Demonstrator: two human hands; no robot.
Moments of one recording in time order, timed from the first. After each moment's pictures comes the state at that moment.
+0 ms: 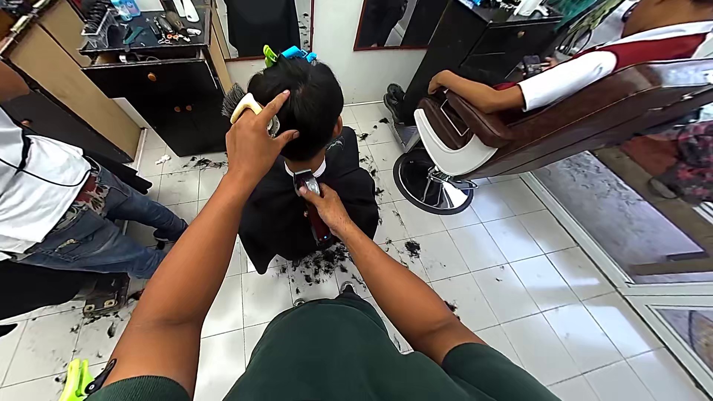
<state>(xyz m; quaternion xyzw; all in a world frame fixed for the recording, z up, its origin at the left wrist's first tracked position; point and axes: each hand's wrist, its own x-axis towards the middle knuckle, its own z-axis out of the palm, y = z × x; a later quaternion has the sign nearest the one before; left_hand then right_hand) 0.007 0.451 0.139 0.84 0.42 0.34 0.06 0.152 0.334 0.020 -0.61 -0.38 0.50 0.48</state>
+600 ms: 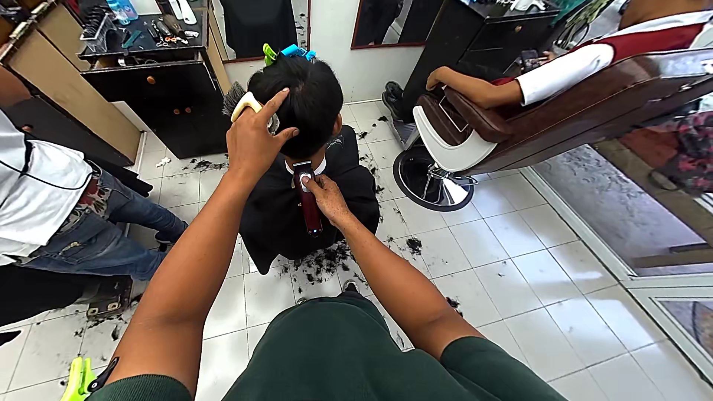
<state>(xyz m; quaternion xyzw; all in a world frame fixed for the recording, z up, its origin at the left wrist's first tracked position) 0.007 0.451 0.143 0.84 0.43 0.33 0.07 0.153 0.342 0.023 -0.62 -0.41 0.45 0.49</state>
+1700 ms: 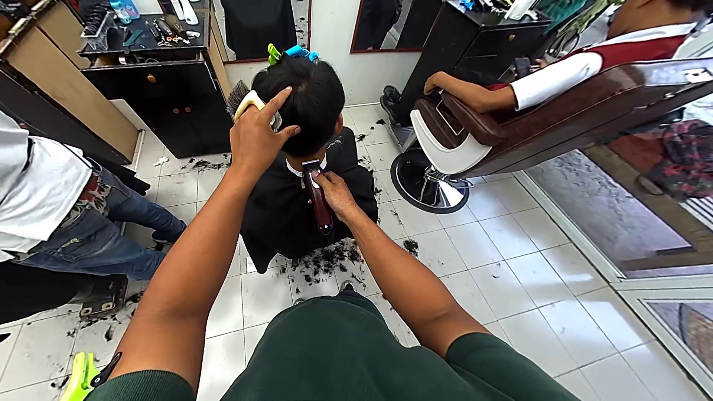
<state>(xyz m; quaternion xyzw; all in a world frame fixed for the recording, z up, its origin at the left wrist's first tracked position) 0.005 0.452 0.145 0.84 0.45 0.31 0.09 0.168 0.352 0.020 -0.64 -0.38 0.45 0.49</state>
